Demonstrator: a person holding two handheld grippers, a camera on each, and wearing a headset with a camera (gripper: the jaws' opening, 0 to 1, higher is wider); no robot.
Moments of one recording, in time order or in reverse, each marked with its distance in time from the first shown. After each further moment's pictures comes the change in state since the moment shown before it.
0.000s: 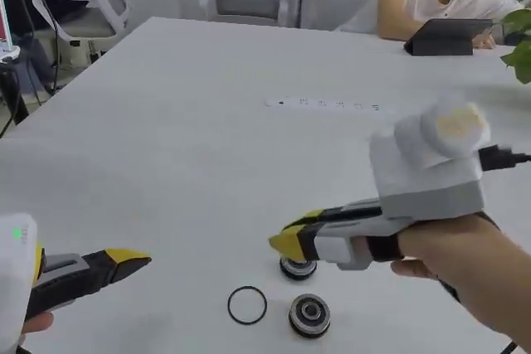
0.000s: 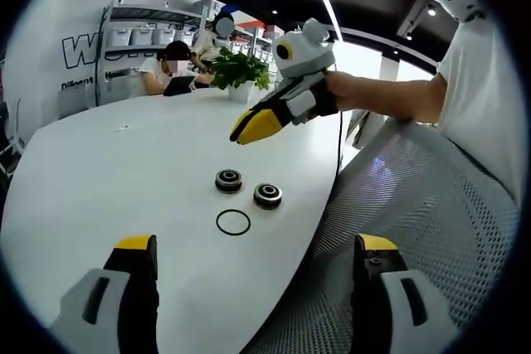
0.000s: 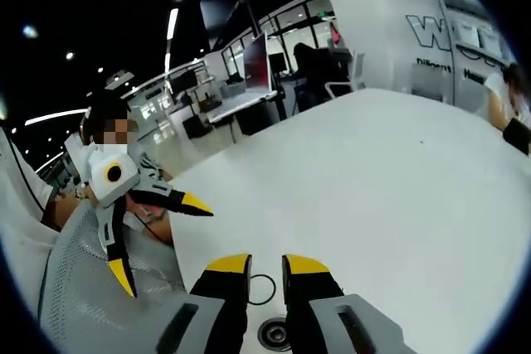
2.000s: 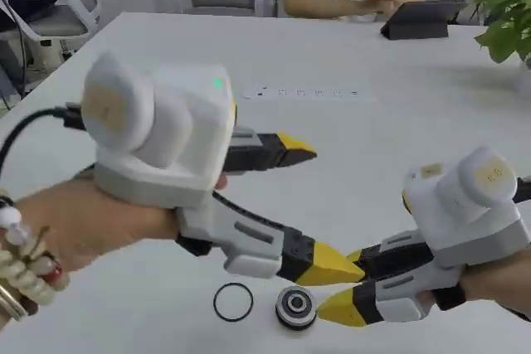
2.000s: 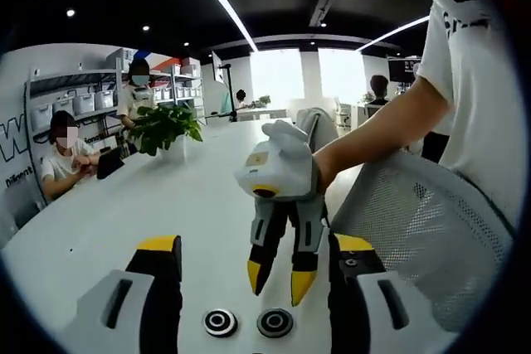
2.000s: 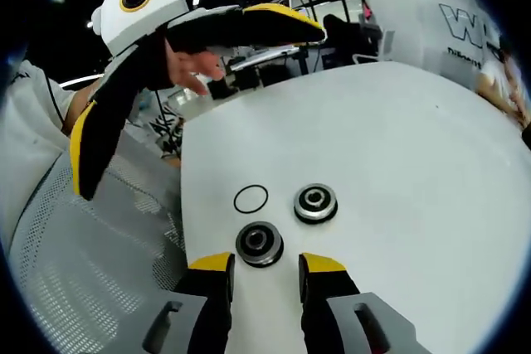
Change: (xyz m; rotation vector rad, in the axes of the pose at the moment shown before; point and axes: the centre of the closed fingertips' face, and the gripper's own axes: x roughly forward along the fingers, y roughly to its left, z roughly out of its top) left arm 0.111 -0.042 0.128 0.366 -0.149 -0.294; right arm -0.019 -0.021 -0.102 -0.096 0.198 0.117
